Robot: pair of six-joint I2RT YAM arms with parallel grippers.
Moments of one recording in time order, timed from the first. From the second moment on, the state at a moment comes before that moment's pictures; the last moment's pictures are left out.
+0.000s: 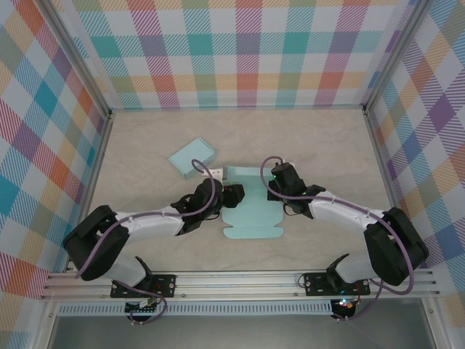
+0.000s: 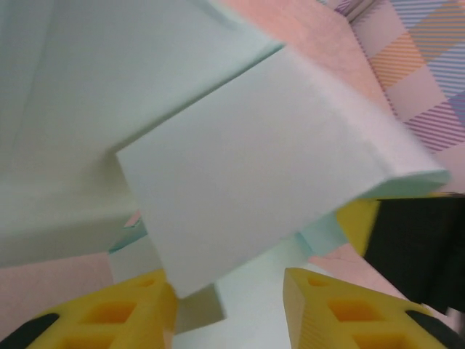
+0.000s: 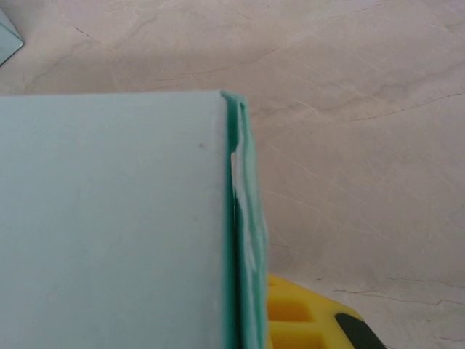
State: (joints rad) left arm -0.85 1.42 0.63 0.33 -0.13 -0.75; right arm 0.65 1.38 0.73 -0.20 0.21 0.55
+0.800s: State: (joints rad) left arm -0.60 0.85 0.60 -0.21 -0.49 -0.58; right arm 0.66 1.38 0.71 -0.20 0.12 0.54
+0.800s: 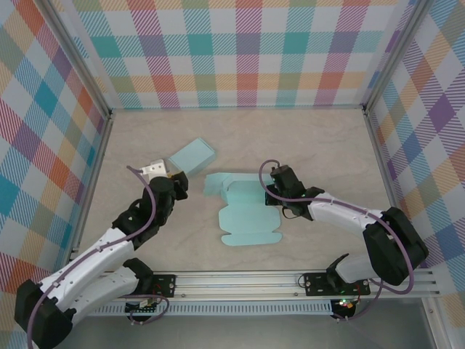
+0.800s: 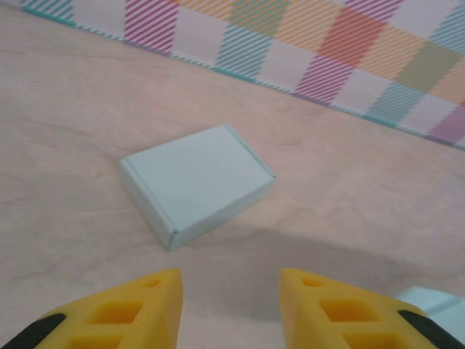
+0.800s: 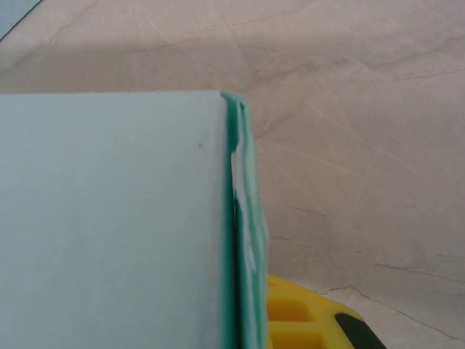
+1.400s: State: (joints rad) left arm -0.55 1.23 0.56 0.09 -0.21 -0.55; right arm 0.67 1.44 0.72 -0.22 0.11 0.55
